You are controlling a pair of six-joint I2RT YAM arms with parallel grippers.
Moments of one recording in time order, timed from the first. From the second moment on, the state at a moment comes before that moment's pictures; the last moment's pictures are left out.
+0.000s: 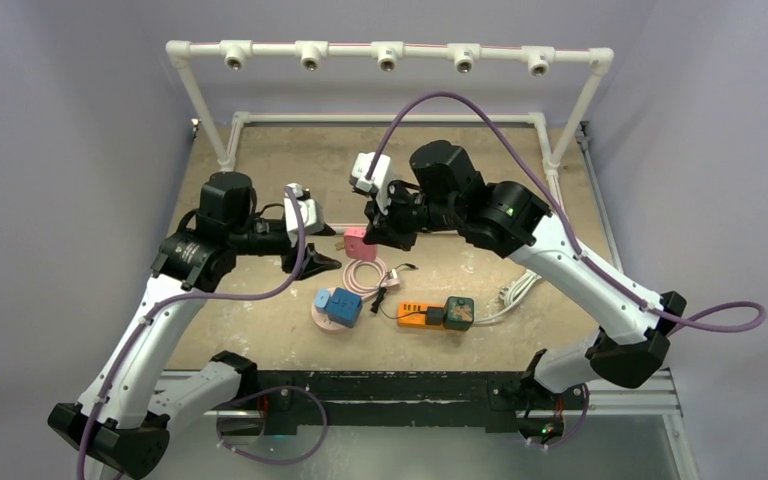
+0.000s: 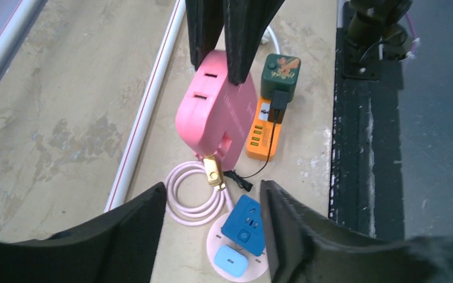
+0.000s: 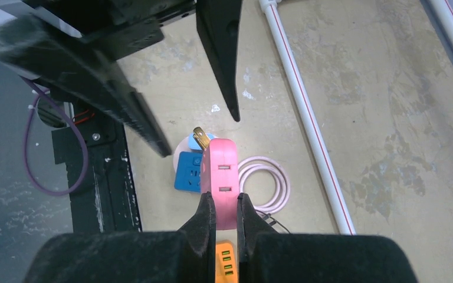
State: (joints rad) left arm -0.37 0.97 1.14 -0.73 0.88 0.53; right arm 0.94 1.44 1.73 -0.84 -0.26 -0.22
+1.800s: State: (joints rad) left arm -0.37 1.14 1.38 -1.24 1.07 0.92; right arm 0.94 1.46 1.74 -0.92 -0.46 -0.36
